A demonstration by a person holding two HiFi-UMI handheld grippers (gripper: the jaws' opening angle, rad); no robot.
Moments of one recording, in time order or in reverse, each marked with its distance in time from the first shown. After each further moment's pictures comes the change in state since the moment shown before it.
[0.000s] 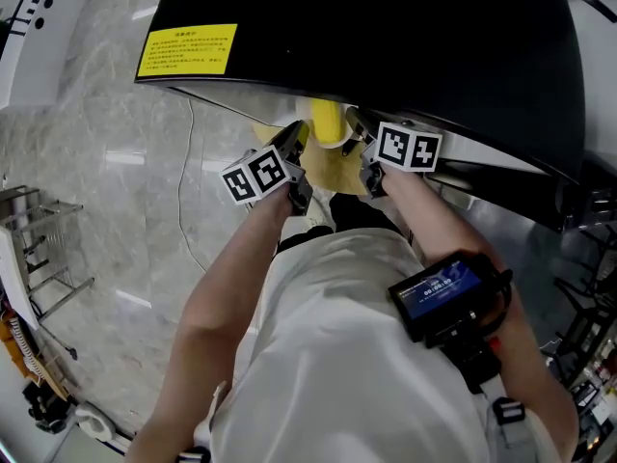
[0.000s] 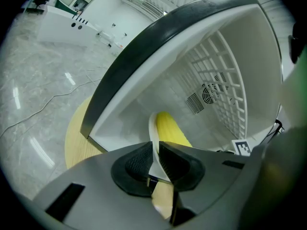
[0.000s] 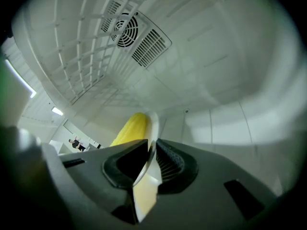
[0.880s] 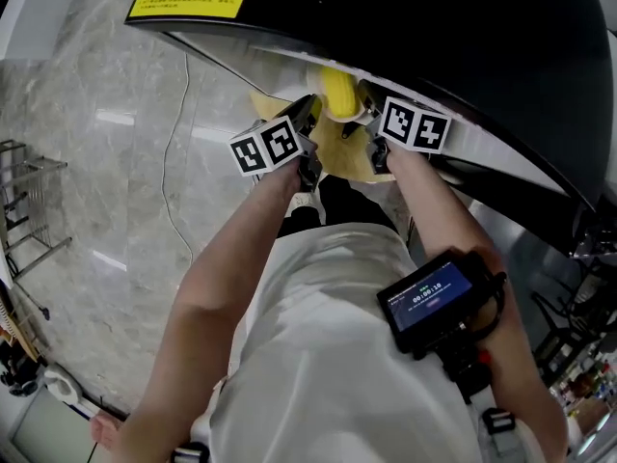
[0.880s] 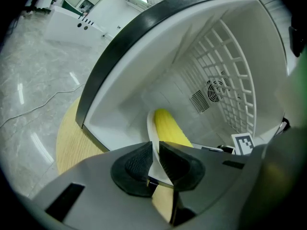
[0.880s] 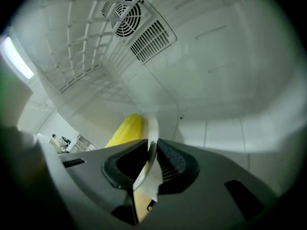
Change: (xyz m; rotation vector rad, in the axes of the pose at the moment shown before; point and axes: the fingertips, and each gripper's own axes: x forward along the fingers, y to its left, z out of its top) left arm 0.021 0.004 -0.015 -0.044 -0.046 0.035; right arm 0.016 -0.023 0.010 -0.138 0.047 -0.073
